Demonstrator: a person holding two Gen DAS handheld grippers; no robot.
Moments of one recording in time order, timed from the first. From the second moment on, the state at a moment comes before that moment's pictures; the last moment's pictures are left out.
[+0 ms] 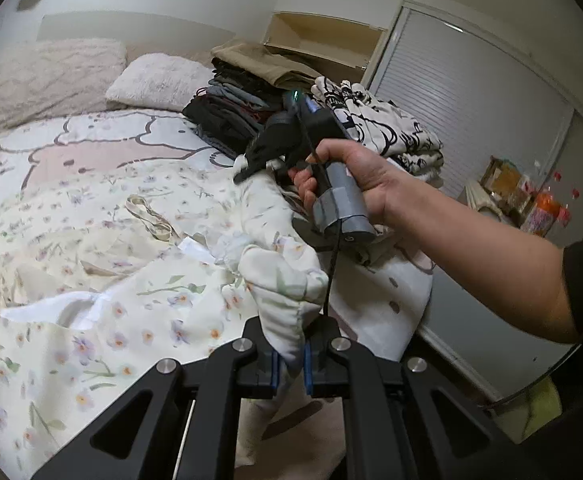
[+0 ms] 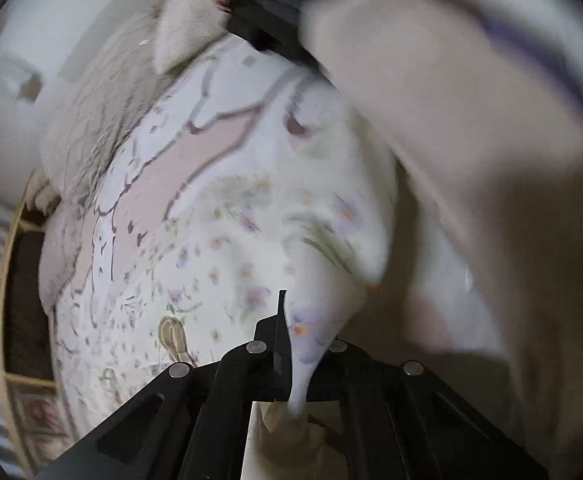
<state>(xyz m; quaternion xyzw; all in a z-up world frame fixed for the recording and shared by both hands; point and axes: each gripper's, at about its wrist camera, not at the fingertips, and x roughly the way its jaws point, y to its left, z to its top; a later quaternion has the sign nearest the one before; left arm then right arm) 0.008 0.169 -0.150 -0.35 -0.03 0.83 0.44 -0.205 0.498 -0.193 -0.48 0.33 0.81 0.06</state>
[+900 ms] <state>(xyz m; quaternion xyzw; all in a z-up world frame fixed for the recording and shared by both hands) 0.075 -0.050 -0.172 -0.38 -0.15 0.90 0.17 -0.326 0.001 -0.097 -0.49 0.00 0.83 -0.28</state>
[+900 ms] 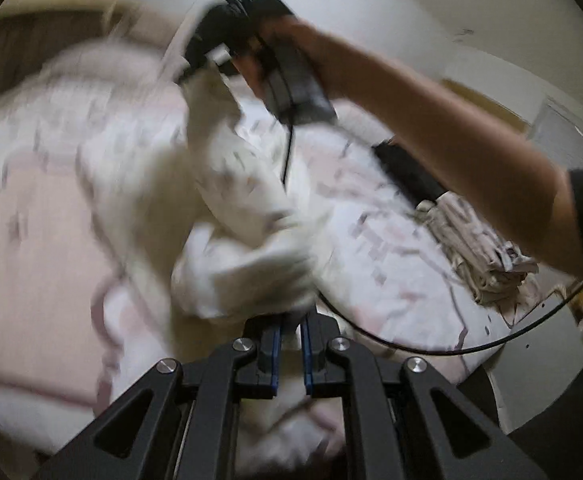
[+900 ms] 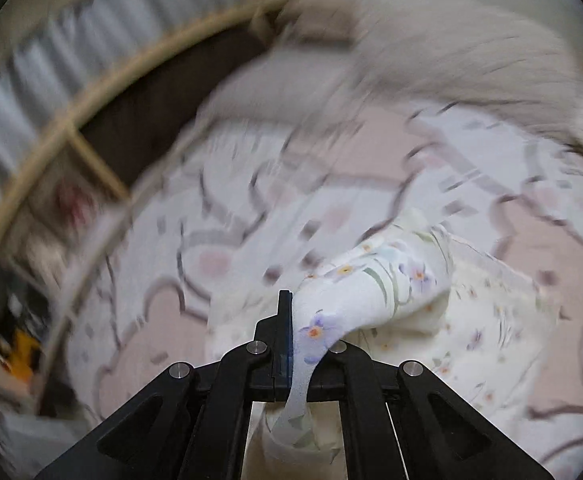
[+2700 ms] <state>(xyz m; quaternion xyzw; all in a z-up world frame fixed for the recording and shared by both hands) 0.080 -0.078 -0.243 -0.48 -0.43 0.74 0.22 0.044 0.087 -0.244 -0.19 -0.56 0.80 -0.09</state>
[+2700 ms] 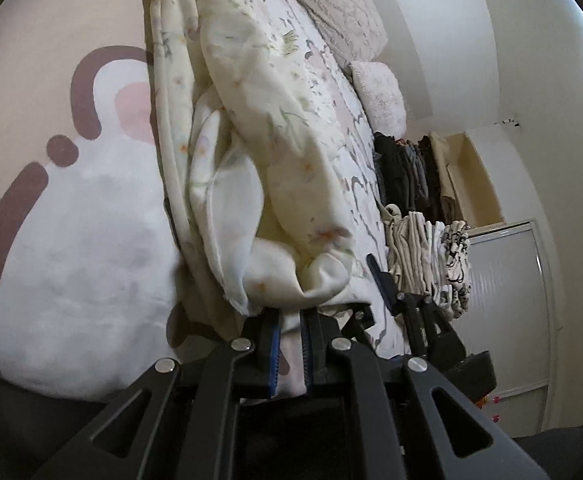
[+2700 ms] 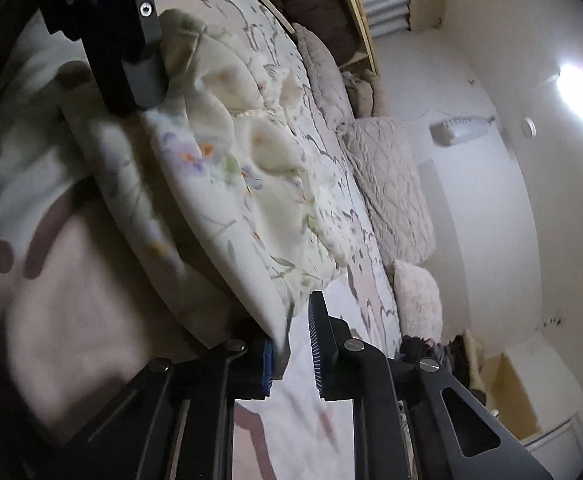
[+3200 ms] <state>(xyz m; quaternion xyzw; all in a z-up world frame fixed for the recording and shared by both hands) 0.050 -0.064 -0.232 -0.54 -0.36 0.74 0.19 0.055 0.090 -0.266 -0.16 -0.60 0.77 -0.13</state>
